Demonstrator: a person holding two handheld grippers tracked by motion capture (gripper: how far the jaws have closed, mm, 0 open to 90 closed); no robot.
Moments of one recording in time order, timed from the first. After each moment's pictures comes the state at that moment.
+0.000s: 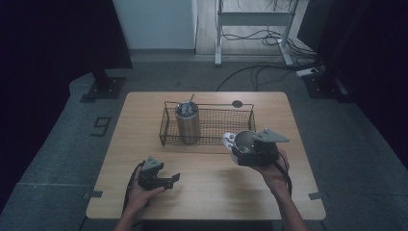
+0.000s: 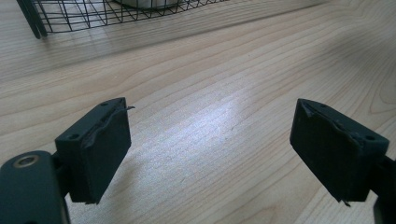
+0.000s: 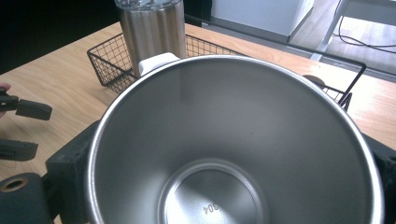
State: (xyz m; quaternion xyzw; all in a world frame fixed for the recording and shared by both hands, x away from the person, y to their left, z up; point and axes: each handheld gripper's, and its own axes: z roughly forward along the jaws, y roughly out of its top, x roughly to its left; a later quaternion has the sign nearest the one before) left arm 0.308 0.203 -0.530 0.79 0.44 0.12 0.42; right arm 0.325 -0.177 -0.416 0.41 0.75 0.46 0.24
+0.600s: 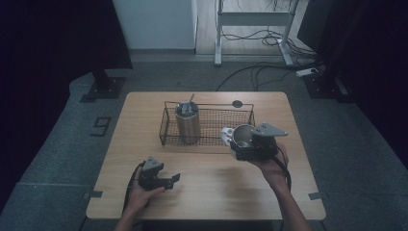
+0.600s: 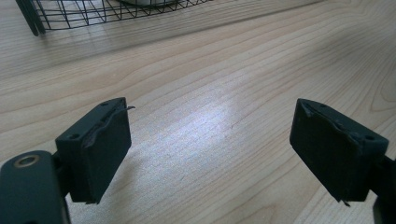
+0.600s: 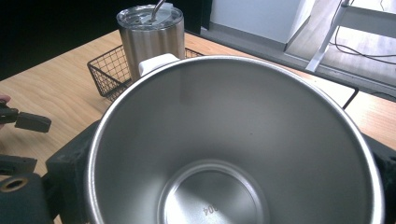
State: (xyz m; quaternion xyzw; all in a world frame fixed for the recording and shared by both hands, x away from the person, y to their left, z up) left arm 0.308 0.202 -0.531 0.79 0.44 0.12 0.42; right arm 0.333 -0.171 -0.400 0.40 0.75 0.46 0.25
